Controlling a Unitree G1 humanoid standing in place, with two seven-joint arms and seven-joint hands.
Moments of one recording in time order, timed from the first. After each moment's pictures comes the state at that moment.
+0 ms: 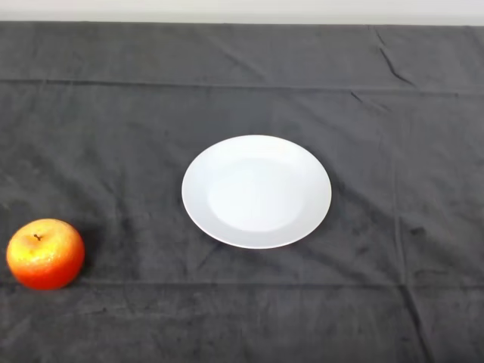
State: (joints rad) left arm -0.15 0.56 0.53 1.14 -0.33 -0.70 0.23; right arm -0.48 -0.51 -0.74 1.18 0.73 0.52 0.81
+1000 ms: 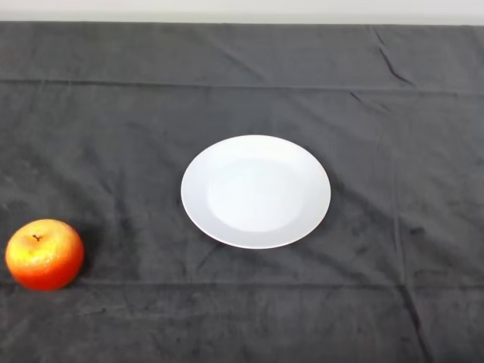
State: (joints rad) left arm -0.22 0.55 0.52 1.15 -0.23 -0.82 0.23; right arm -0.48 -0.51 -0.74 1.18 0.73 0.52 0.81
